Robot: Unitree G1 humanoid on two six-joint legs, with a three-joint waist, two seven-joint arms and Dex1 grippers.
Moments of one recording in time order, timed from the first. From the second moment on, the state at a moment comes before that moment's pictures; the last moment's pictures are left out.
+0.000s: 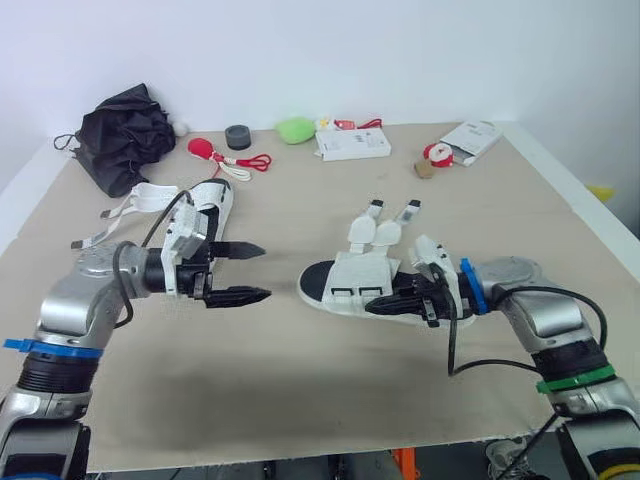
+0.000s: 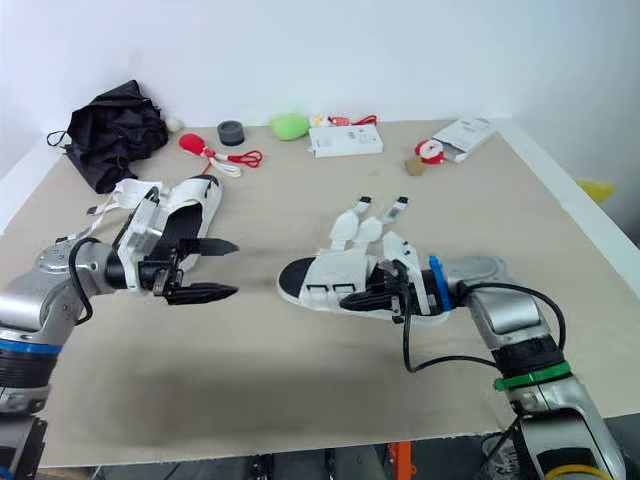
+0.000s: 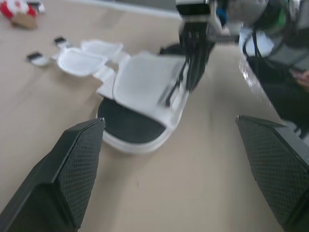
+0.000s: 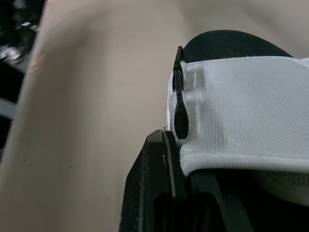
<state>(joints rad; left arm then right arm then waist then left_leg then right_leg) -0.48 0.71 0.00 -0.02 -0.57 0.47 -1.32 -0.59 -0.72 0.21 0.09 0.37 0.52 1.41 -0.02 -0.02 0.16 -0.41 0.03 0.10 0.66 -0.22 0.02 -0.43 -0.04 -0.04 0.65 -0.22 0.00</state>
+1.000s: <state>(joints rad) -0.56 0.57 -0.23 0.16 -0.32 0.17 -1.44 -0.63 -0.68 0.34 0.03 0.34 0.48 1.48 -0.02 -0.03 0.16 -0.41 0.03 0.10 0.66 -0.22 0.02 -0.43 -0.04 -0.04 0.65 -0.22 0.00</state>
